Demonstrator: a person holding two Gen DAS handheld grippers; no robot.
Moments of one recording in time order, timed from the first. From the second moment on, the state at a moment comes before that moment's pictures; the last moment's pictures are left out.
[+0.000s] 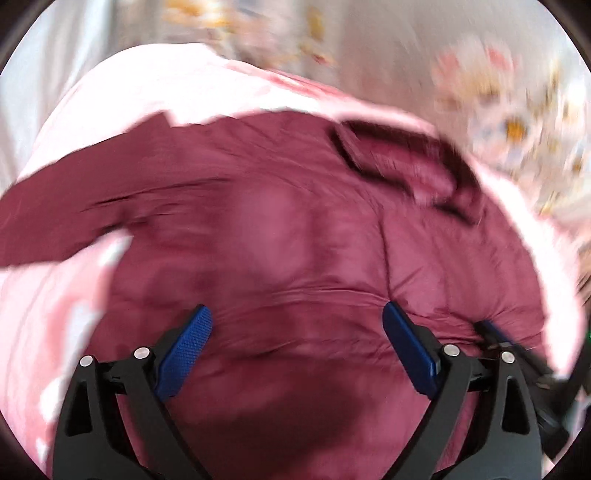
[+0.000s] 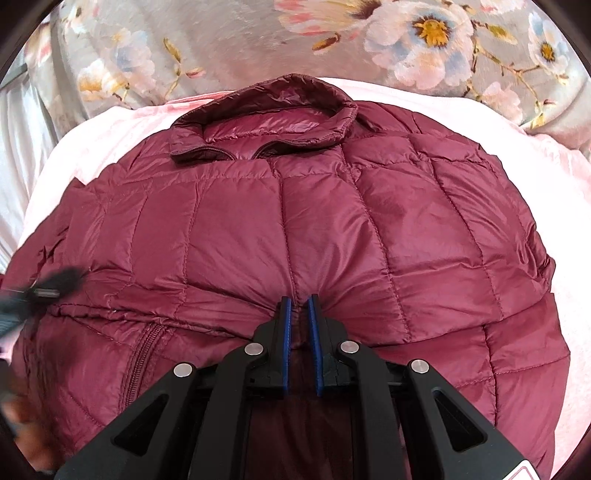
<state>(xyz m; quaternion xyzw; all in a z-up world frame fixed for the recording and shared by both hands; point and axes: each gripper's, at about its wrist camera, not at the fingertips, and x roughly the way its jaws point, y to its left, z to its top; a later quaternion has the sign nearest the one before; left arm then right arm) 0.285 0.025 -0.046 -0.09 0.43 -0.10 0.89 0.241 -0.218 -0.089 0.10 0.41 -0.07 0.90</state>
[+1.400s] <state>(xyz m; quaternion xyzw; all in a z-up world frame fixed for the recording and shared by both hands) 0.261 -0.037 0.082 -0.04 0.35 -0.23 0.91 0.117 -0.199 -0.060 0.11 0.37 -0.09 0.92</state>
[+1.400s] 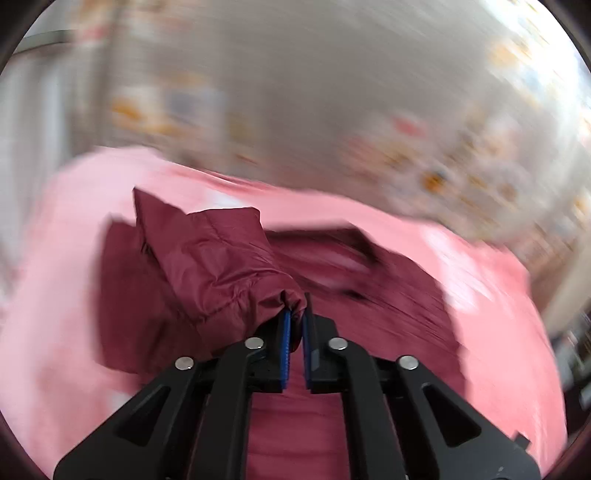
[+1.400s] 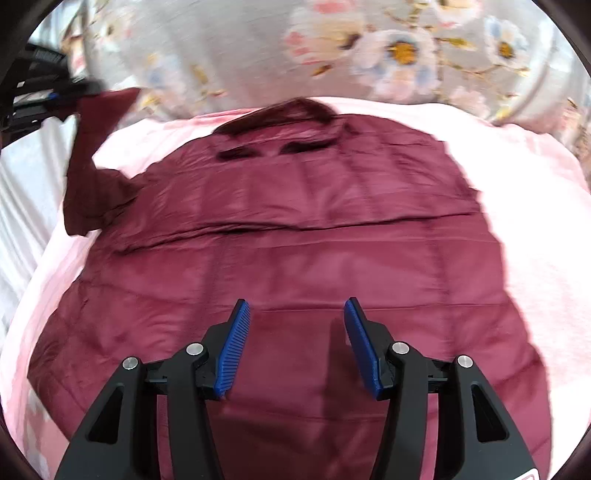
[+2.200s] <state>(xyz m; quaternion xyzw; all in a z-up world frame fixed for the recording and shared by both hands) 0.321 0.126 -0.018 -0.13 0.44 -0.01 0.89 0.192 -0.277 -0.052 0.19 0.38 -0.10 0.90</state>
